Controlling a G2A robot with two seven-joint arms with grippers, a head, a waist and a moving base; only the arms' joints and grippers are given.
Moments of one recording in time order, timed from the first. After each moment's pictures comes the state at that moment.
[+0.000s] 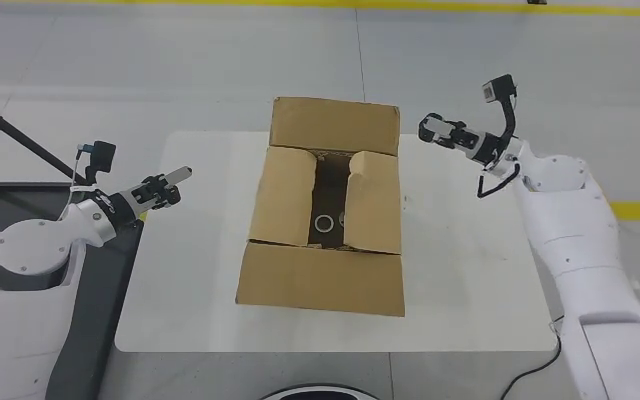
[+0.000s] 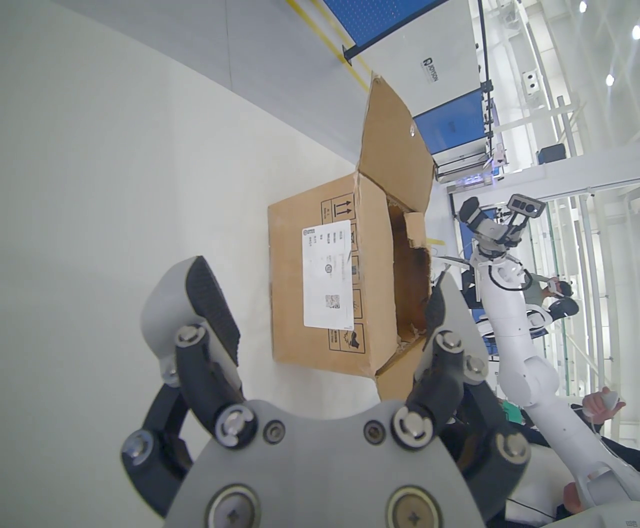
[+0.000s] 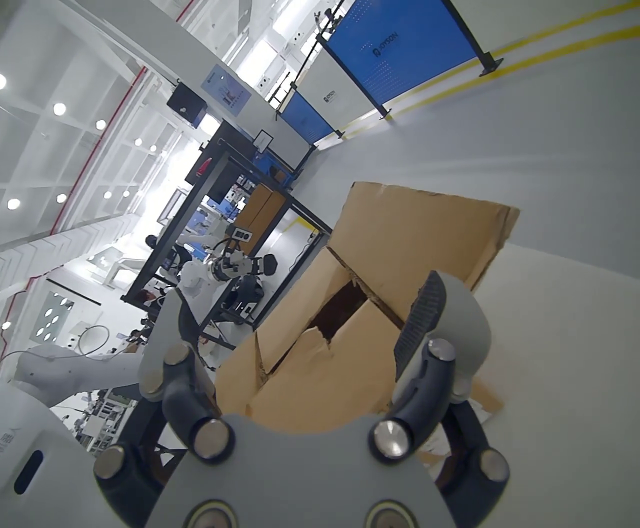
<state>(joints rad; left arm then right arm) 1.23 -0.93 -1.75 -1.63 -0.03 -0.03 -0.91 -0.33 -1.15 1.01 -0.65 0.34 -0.79 1.00</state>
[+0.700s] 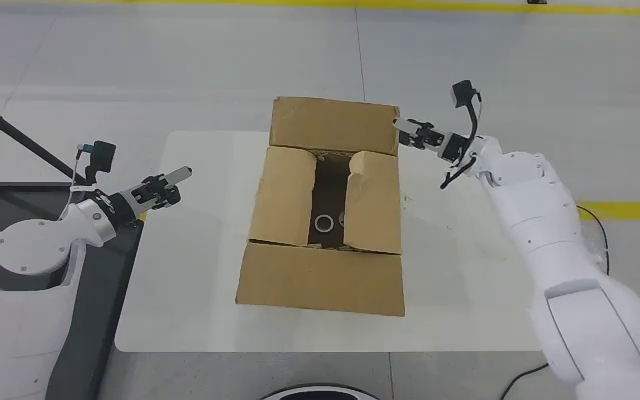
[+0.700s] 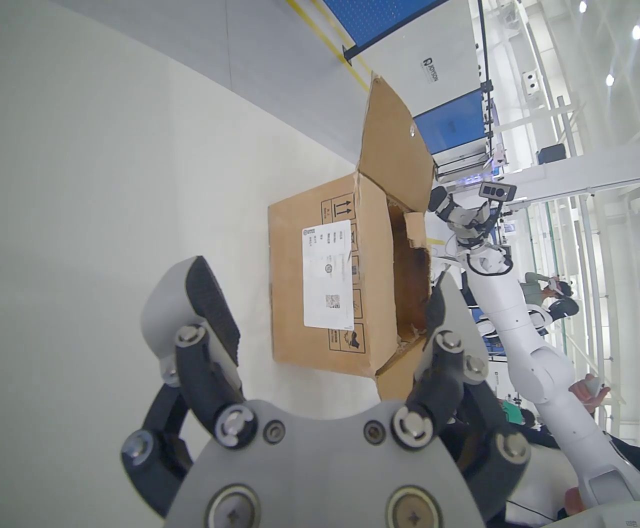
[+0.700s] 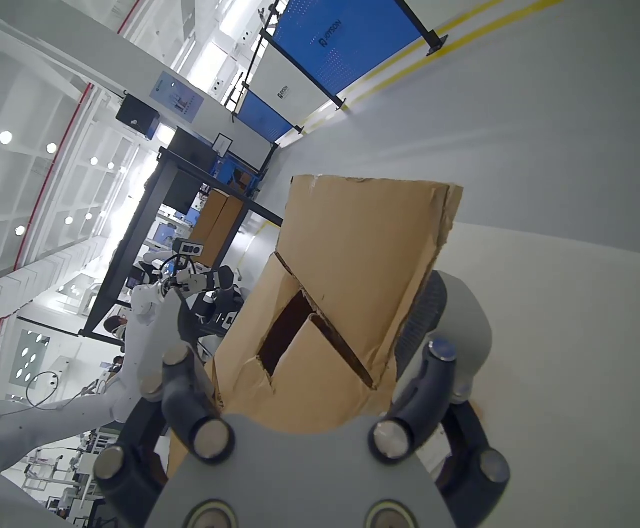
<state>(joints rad) 1.23 -0.93 -1.75 -1.63 -0.03 -0.03 -0.91 -0.21 -1.31 0.86 -0.33 0.29 -0.84 0.88</state>
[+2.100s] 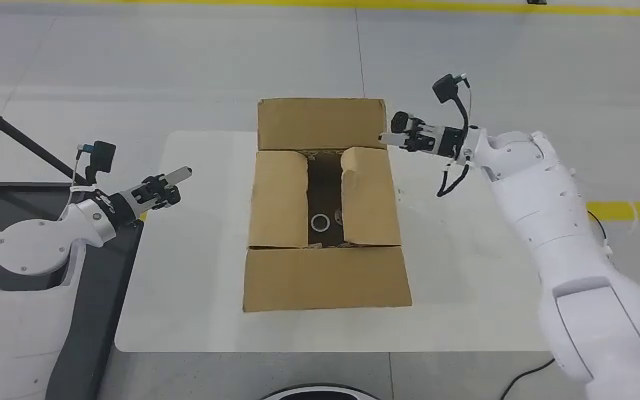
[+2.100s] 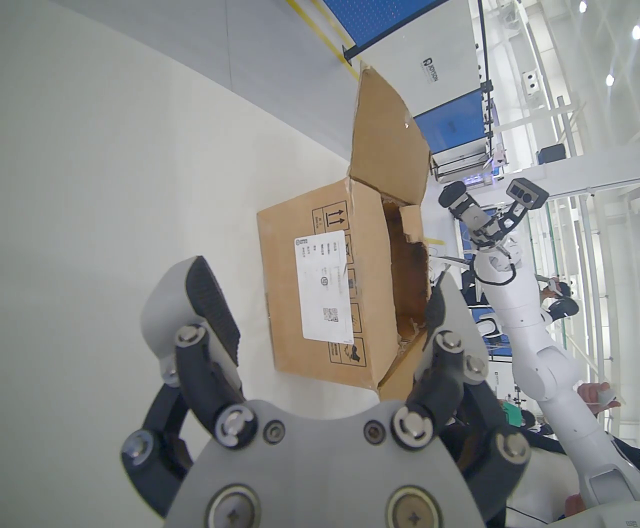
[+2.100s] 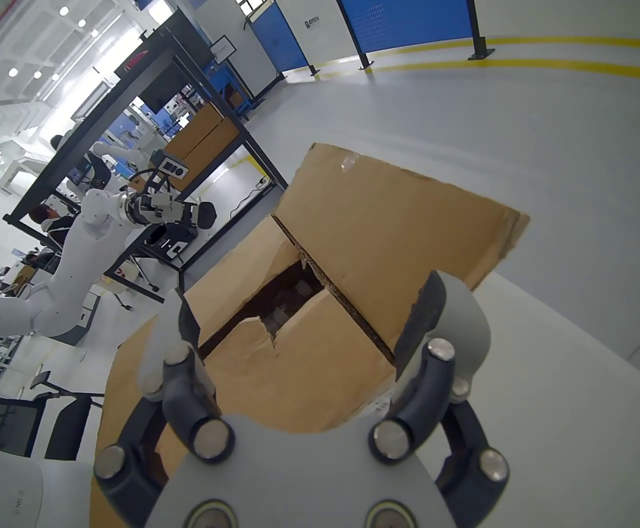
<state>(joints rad) 1.23 -0.93 -1.75 -1.63 -0.03 -0.03 -0.91 -0.19 -1.27 0.79 -0.45 0.01 -1.01 0.77</state>
